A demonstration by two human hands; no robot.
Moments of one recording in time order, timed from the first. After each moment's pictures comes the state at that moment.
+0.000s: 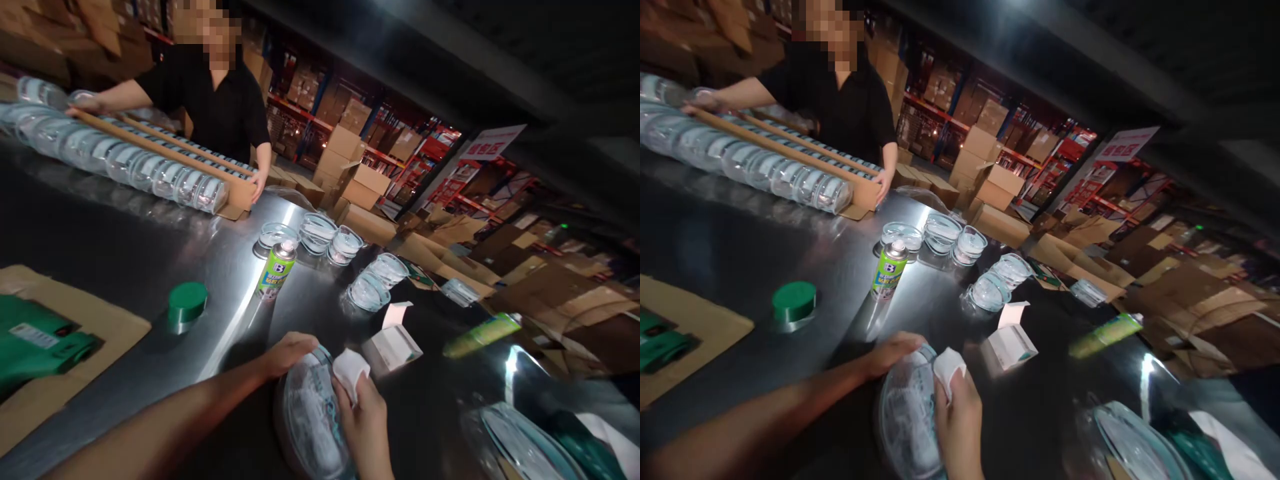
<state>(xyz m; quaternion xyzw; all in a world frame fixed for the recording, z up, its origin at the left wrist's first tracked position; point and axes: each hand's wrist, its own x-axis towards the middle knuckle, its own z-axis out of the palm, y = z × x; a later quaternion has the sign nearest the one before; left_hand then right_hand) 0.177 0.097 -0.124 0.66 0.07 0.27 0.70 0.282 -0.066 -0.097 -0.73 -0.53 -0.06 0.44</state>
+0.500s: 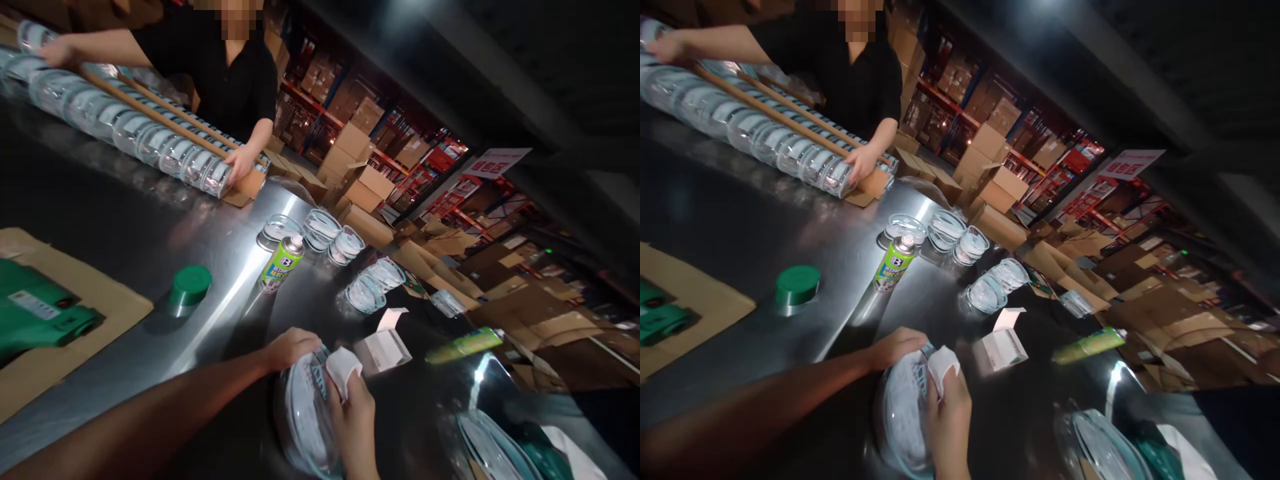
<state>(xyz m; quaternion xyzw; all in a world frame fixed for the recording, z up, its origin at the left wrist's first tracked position) 0.179 0.092 -0.122 0.70 0.04 0.28 0.66 0.271 -0.063 -0.087 -0.73 -0.56 -0.12 0.36</state>
